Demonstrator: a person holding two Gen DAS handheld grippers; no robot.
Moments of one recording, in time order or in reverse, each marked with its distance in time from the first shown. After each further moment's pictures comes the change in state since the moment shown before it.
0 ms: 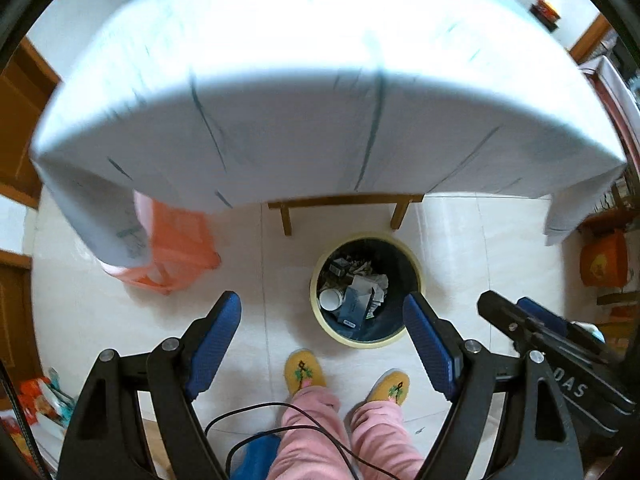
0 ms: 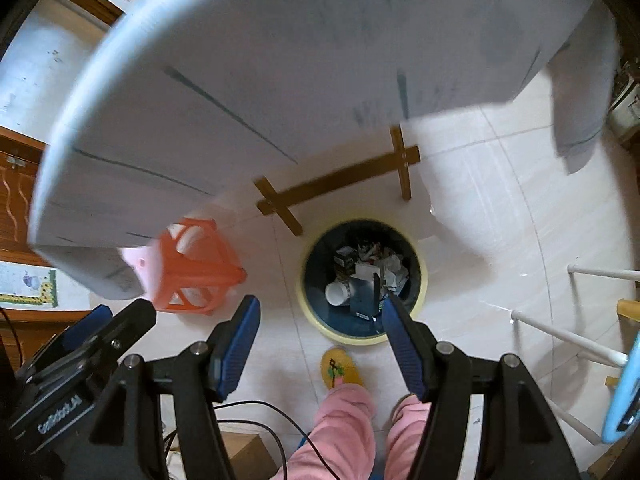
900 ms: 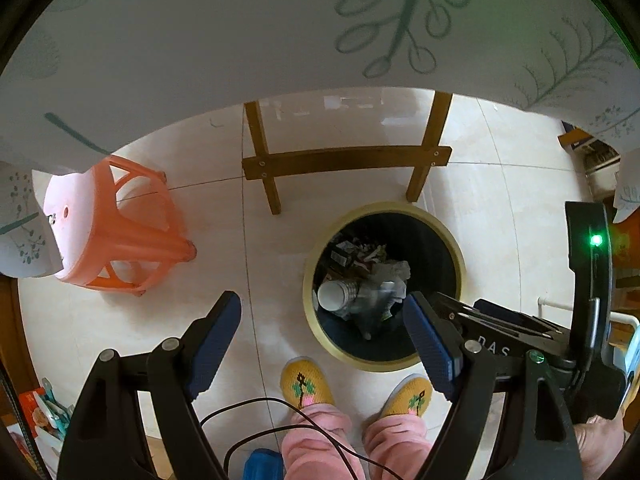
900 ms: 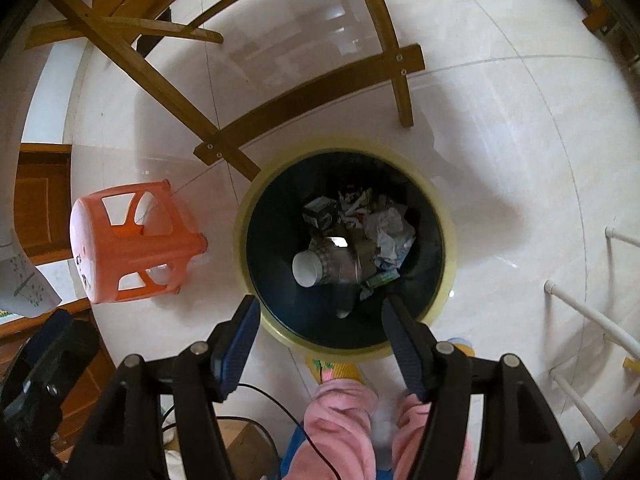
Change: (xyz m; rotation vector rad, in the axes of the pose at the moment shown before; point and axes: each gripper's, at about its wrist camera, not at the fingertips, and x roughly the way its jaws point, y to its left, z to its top) left arm 0.184 -0.012 -0.017 0.019 0.085 0.011; right arm 0.207 -0.059 -0.006 0.070 0.226 -0.016
